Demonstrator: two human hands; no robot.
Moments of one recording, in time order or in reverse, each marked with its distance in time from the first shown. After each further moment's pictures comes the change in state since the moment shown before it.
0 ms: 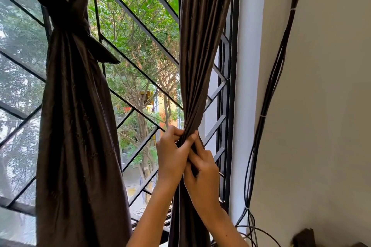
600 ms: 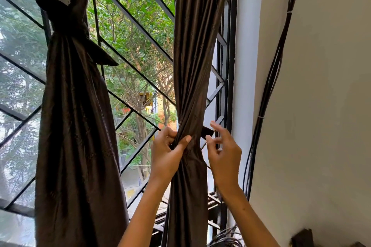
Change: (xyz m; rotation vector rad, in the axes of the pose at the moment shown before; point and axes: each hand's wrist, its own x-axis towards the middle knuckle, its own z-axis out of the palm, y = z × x) left_hand 0.003 -0.001 -0.010 -0.104 -0.054 -0.076; right_hand 0.041 0.016 -0.034 -0.002 0.194 0.144
